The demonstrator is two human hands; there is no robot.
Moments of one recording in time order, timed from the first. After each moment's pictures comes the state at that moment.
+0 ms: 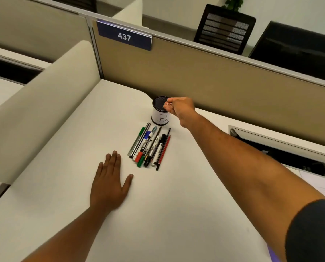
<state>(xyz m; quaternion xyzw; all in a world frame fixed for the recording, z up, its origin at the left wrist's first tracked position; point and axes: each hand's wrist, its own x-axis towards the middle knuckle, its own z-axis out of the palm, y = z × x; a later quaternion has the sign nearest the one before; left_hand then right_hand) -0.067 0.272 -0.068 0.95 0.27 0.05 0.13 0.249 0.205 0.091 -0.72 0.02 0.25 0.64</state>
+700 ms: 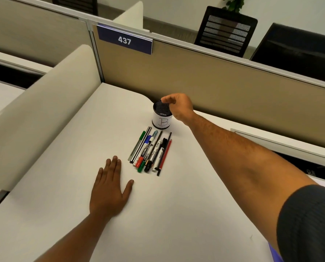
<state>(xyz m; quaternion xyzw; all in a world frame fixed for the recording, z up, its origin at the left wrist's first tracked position) -0.066 0.273 -0.066 0.95 0.28 0.04 0.13 0.279 0.218 0.075 -0.87 -0.23 0.14 0.41</state>
